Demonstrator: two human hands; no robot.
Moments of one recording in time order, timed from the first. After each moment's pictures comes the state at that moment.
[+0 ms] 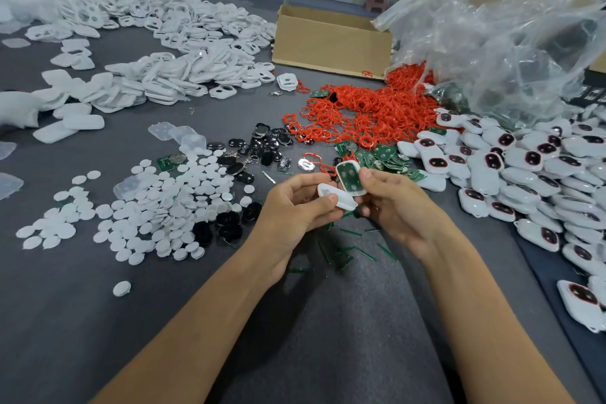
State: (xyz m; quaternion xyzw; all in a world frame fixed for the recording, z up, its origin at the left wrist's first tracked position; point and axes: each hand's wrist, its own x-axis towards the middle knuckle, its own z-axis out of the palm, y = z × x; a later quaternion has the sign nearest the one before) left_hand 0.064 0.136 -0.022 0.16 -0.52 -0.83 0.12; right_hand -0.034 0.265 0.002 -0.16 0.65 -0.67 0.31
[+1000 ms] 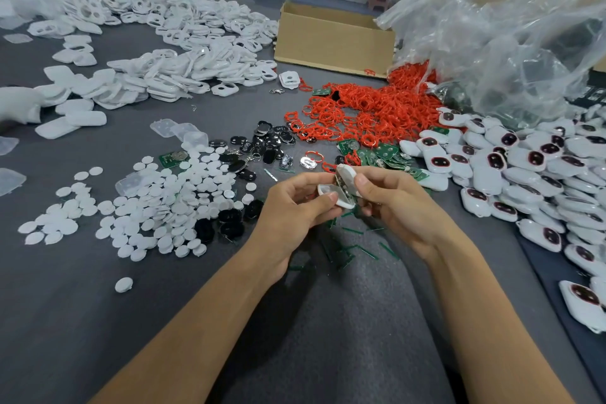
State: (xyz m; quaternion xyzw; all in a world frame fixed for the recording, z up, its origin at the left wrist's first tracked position) left_hand 0.065 0.138 -0.020 0.16 -0.54 -0.81 0.14; right_hand -0.031 0.265 0.002 -0.23 0.70 -0.62 0.27
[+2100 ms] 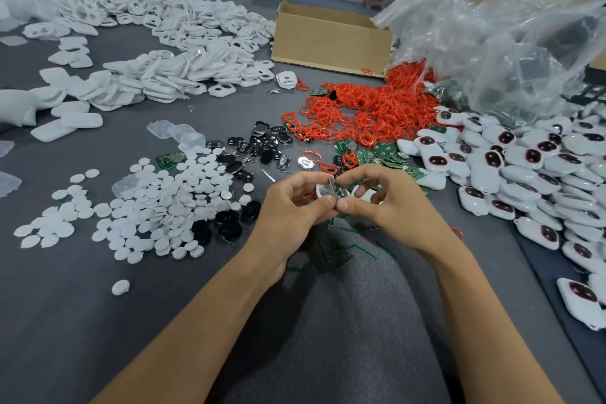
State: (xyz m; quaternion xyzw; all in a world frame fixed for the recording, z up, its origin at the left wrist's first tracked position) left_hand 0.065 0.139 -0.022 0.15 -0.58 -0.79 0.15; right_hand -0.035 0.269 -0.001 -0.37 0.82 -0.42 0.08
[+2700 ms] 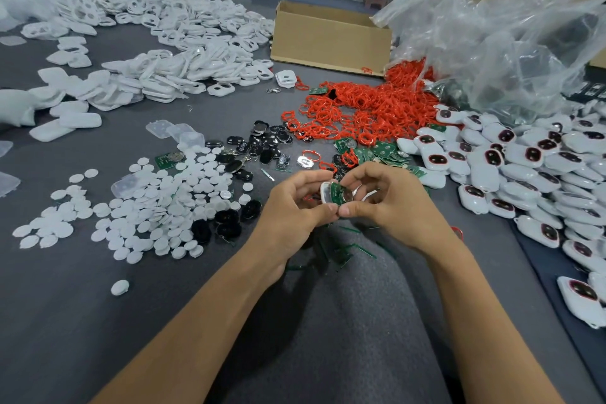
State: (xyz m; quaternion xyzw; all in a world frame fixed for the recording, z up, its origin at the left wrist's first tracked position) left_hand 0.065 0.138 -0.023 0.15 -0.61 -0.77 0.12; right_hand -0.034 0.269 0.002 -0.36 0.82 -0.44 0.10
